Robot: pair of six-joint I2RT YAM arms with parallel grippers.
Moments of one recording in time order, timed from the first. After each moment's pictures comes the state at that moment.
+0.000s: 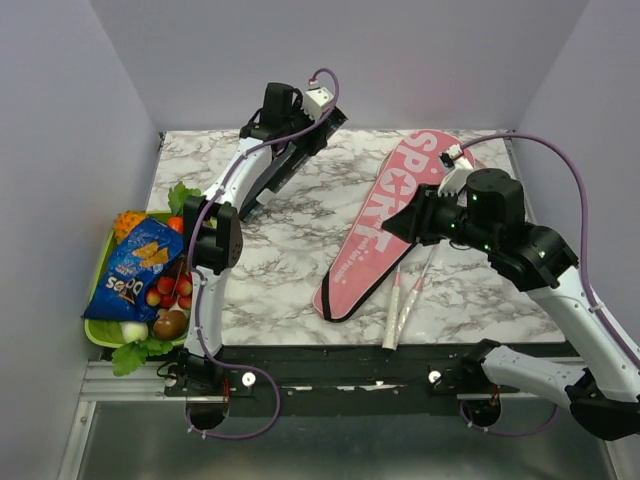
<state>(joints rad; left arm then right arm) -0.32 2.23 2.18 -0.44 0.46 0.37 0.64 1.00 1.34 -0.73 -0.16 0.55</state>
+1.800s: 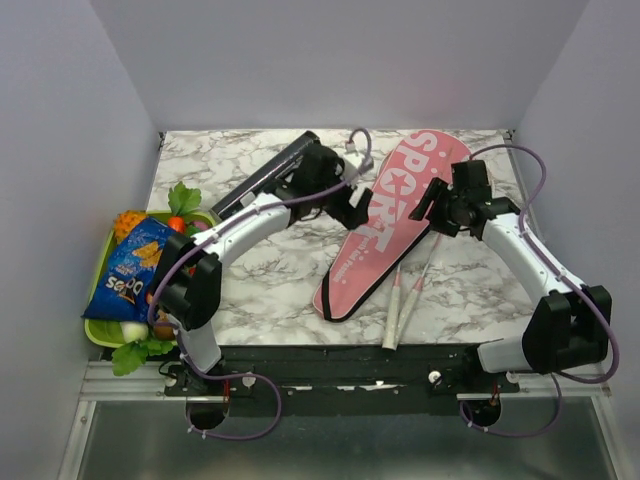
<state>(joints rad) -0.58 1.78 1.50 -0.27 0.37 0.05 0.20 1.38 1.11 -0.57 -0.06 0.60</state>
